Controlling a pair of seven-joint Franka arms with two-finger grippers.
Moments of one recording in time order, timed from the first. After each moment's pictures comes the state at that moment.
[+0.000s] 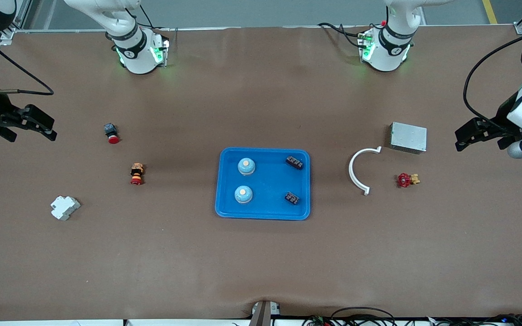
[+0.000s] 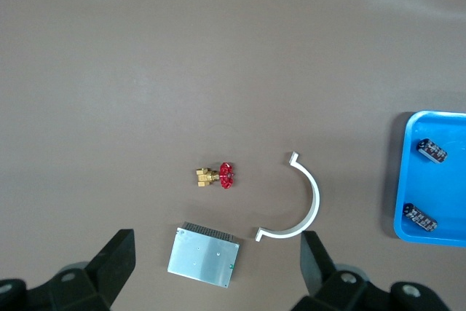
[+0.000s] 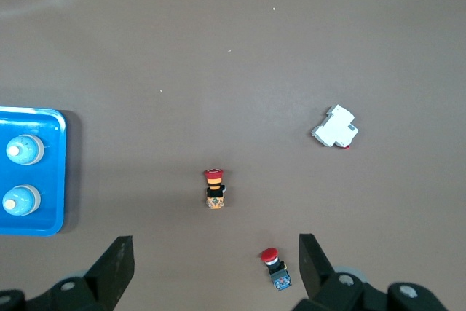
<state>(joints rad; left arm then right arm) 0.05 0.10 -0.15 -1.50 0.05 1.68 -0.13 -0.04 -0.02 0.07 -1.64 0.01 1.72 0.01</state>
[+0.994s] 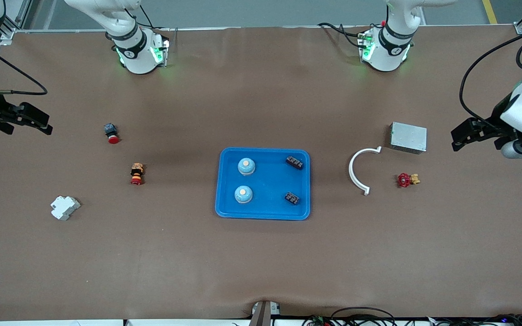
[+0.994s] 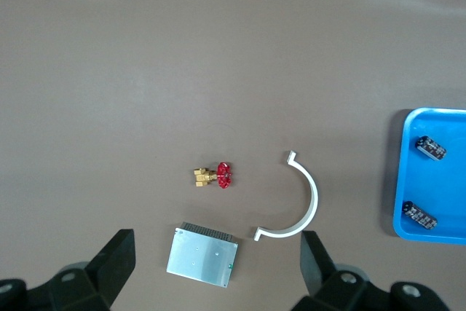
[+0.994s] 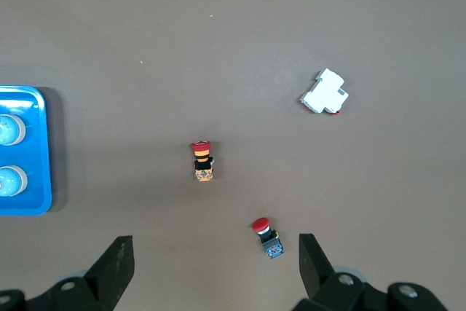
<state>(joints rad) -0.05 0.10 -0.07 -1.50 0.05 1.68 -0.13 -0.06 -0.02 0.04 -1.64 0.01 1.64 0.01</state>
